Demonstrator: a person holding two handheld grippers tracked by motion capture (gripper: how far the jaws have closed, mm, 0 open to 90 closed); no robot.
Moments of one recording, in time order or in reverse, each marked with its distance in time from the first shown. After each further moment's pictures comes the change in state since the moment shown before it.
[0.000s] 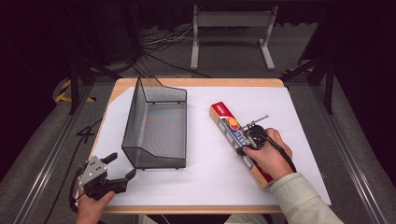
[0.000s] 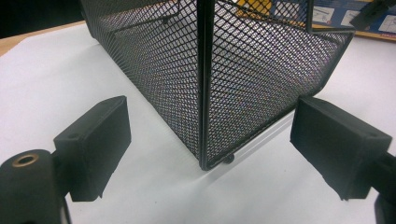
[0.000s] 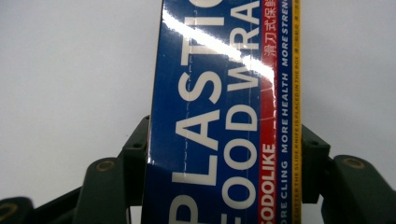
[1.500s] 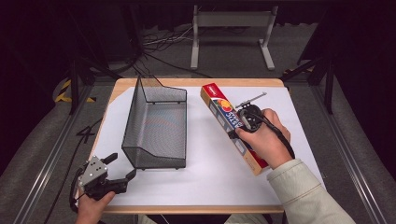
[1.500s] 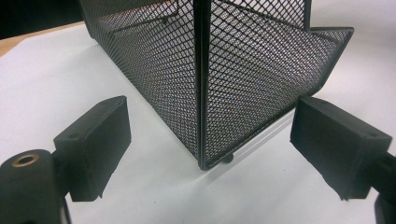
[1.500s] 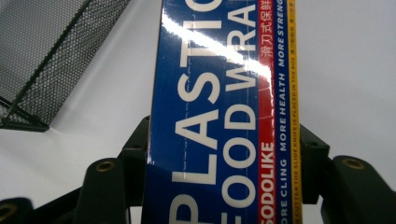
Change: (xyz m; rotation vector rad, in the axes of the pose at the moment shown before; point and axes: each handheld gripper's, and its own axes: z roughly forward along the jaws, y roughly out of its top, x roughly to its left) left arm -0.001 0.000 0.000 -0.001 -0.003 0.006; right arm 0.035 0.056 -0.066 -0.059 0.006 0.018
